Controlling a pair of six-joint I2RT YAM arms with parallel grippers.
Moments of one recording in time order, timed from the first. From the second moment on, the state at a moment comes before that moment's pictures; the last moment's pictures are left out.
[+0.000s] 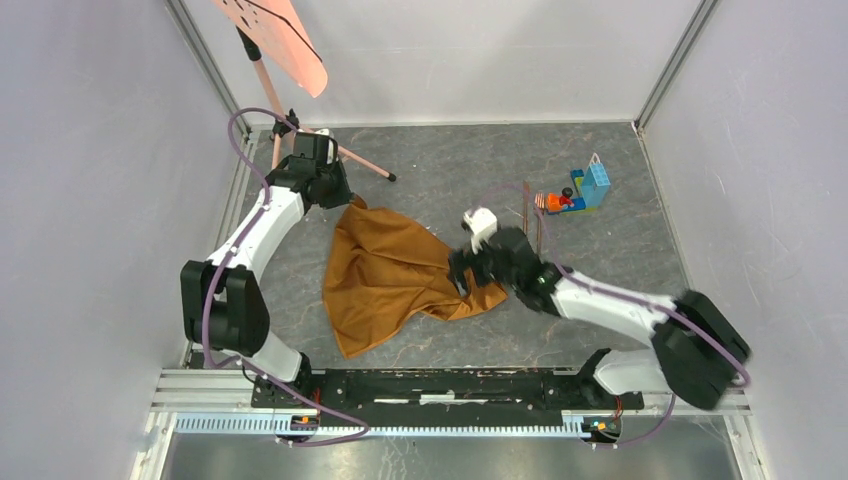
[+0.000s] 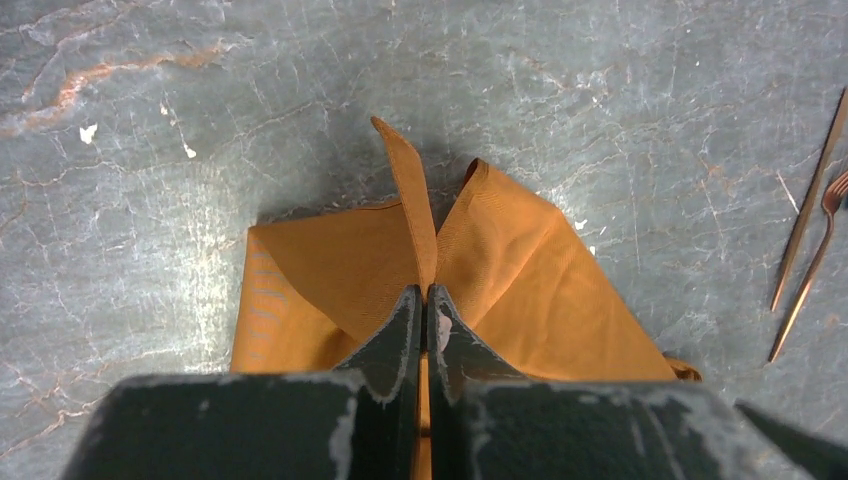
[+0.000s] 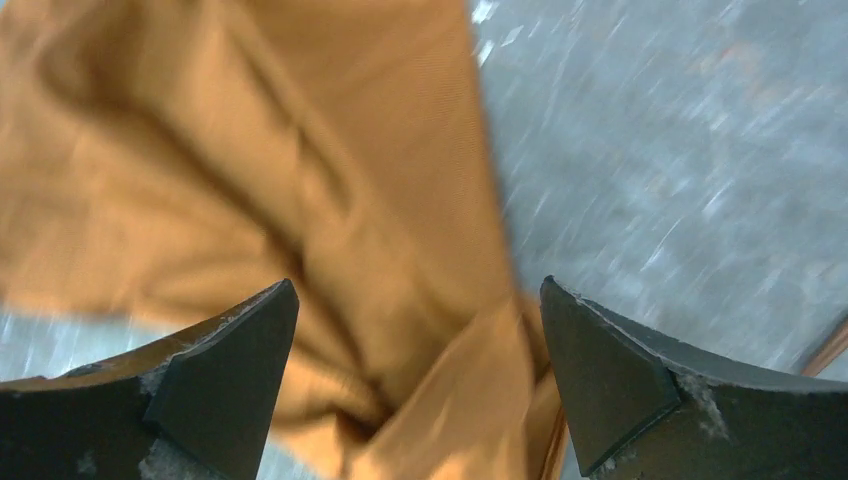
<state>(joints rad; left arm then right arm) -0.18 1.56 1.28 -0.55 0.04 -0.42 0.80 1.23 0.54 0.13 -0.01 0.15</state>
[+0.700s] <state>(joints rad) -0.18 1.36 0.83 -0.63 -0.04 -0.63 0.77 1.98 1.20 0.06 0.07 0.09</state>
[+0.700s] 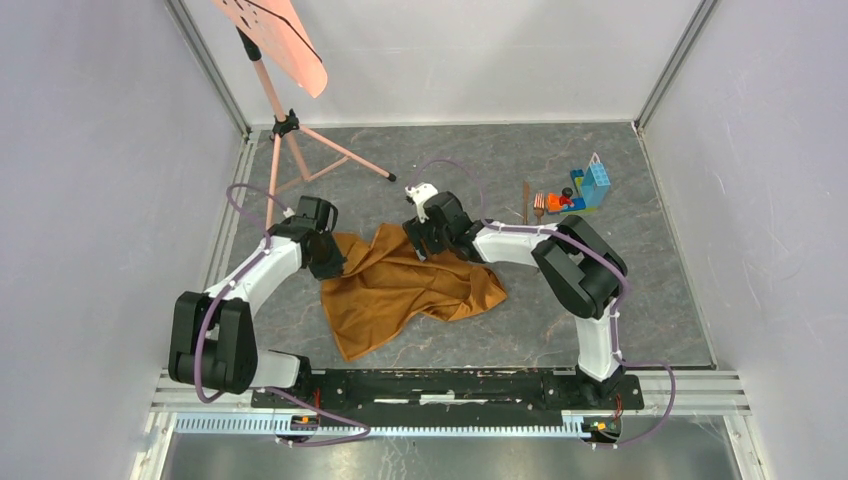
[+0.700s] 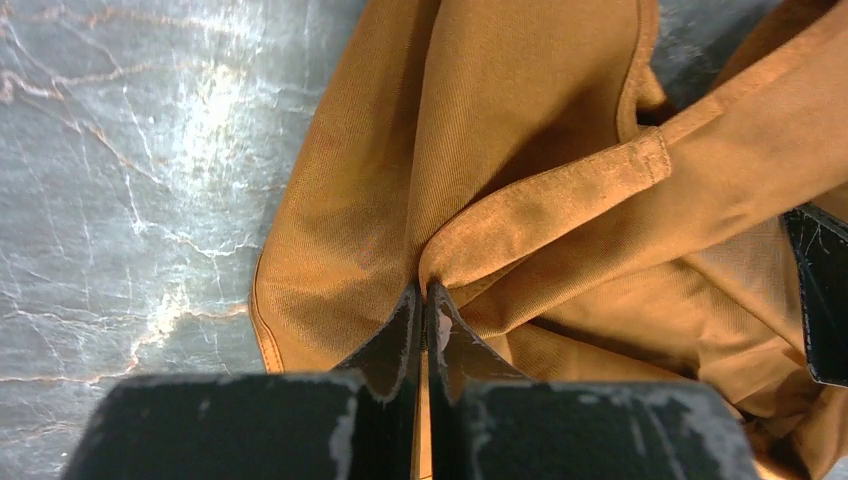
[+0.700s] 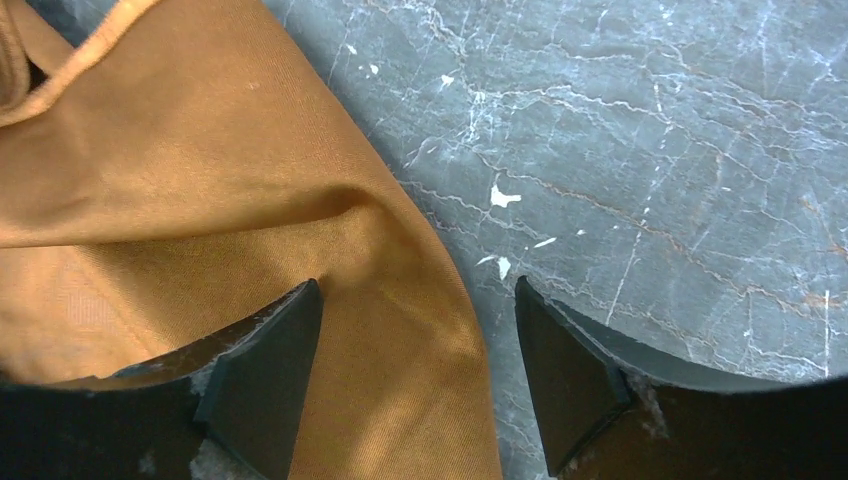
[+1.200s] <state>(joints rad) -0.18 1.33 0.77 -0.57 -0.04 -0.70 0.80 1.82 1.12 0.05 0.07 0.00</state>
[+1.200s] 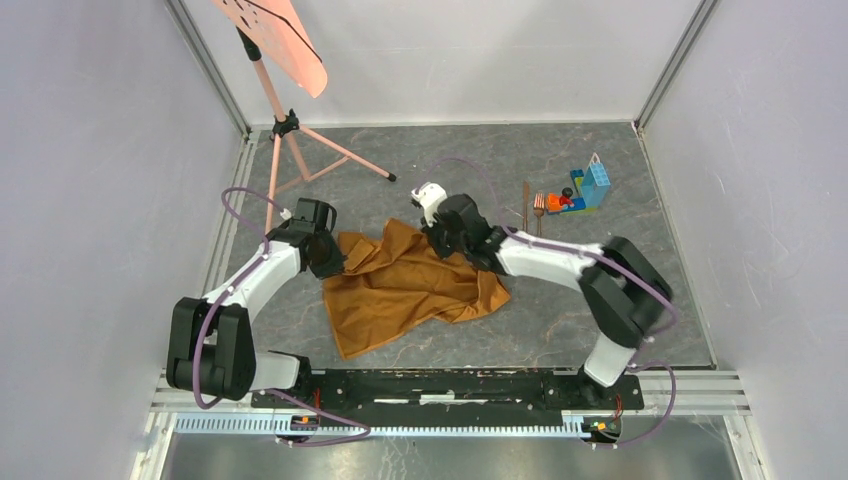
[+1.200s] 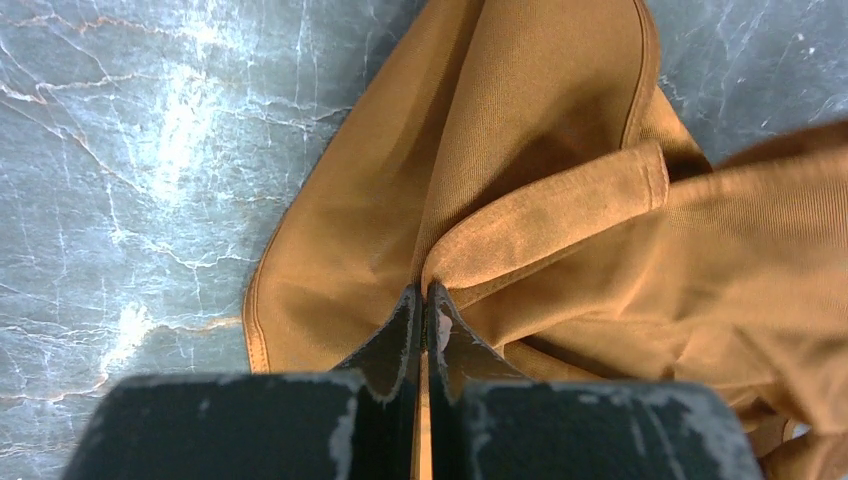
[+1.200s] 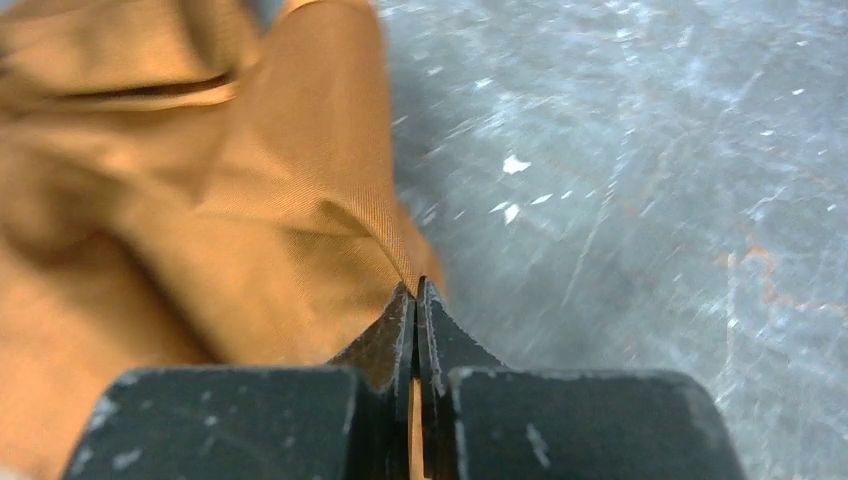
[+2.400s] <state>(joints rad) -0.18 1.34 0.80 -0.54 -0.08 -0.69 0.82 1.77 1.10 0.02 0.06 0.11</state>
